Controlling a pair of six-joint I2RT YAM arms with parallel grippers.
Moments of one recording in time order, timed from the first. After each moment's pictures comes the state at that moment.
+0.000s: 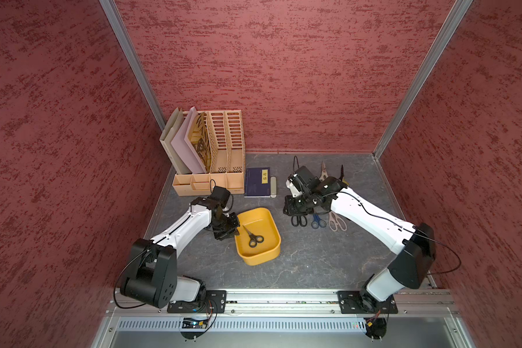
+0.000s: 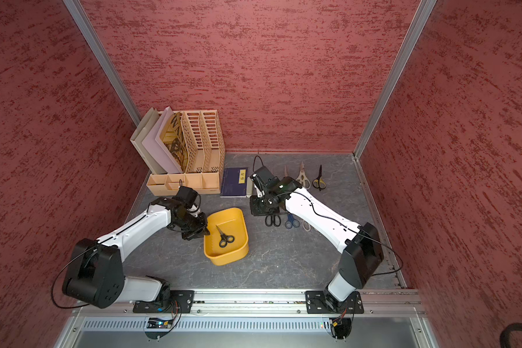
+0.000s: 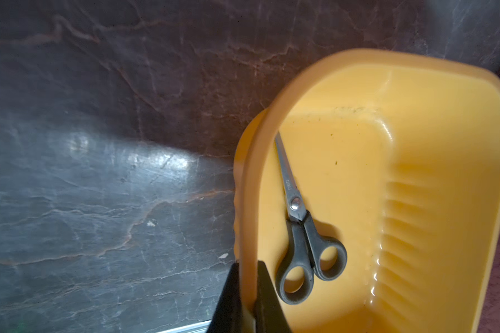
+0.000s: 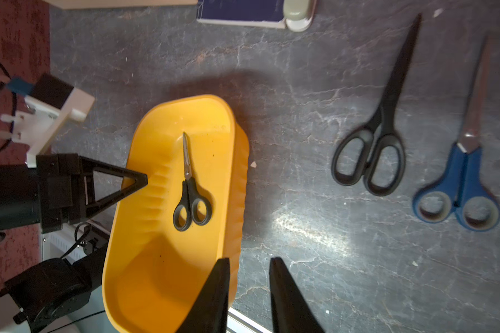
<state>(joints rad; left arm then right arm) -0.29 1.39 0.90 -0.91 0.33 -0.69 0.76 1.62 1.49 -0.96 -0.18 0.60</state>
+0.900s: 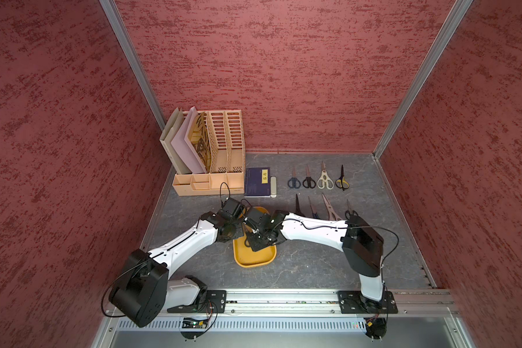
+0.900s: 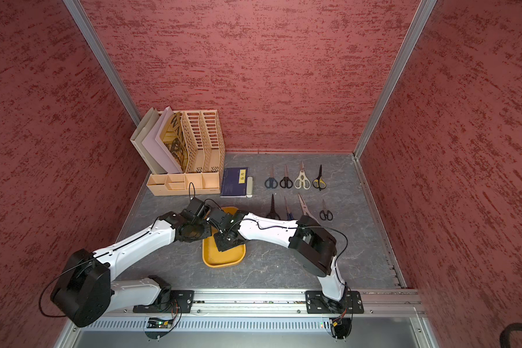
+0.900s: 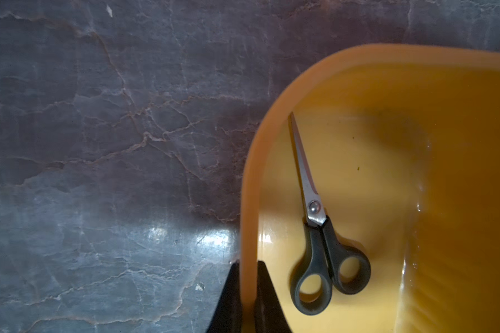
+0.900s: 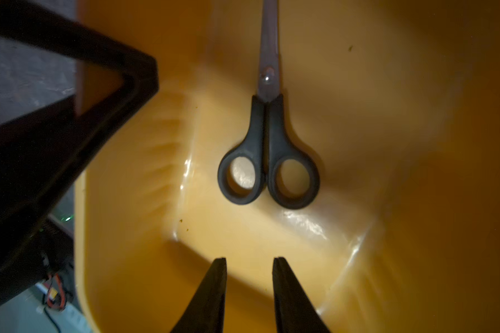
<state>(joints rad) -0.50 1.28 0.73 -0.69 -0.12 -0.70 1.09 2.00 1.51 -0.72 -0.08 0.66</state>
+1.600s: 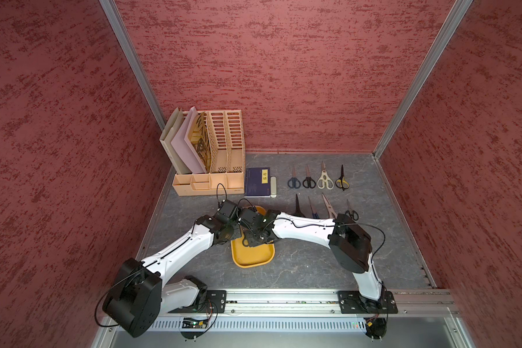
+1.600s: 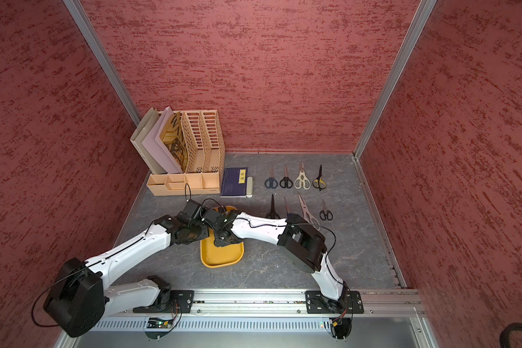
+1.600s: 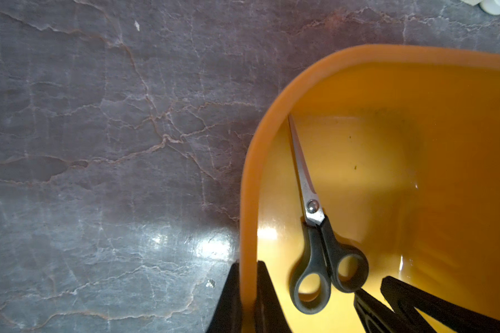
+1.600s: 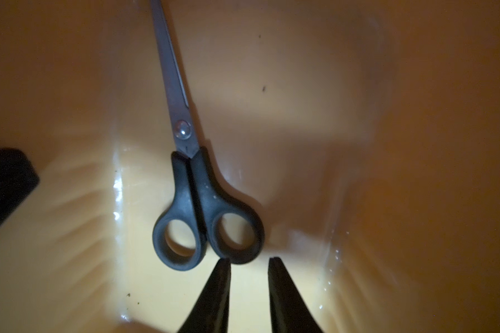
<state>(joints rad) -0.50 1.20 0.70 -0.68 -0.14 -0.70 1.09 2.08 1.58 -0.74 0.08 0.77</state>
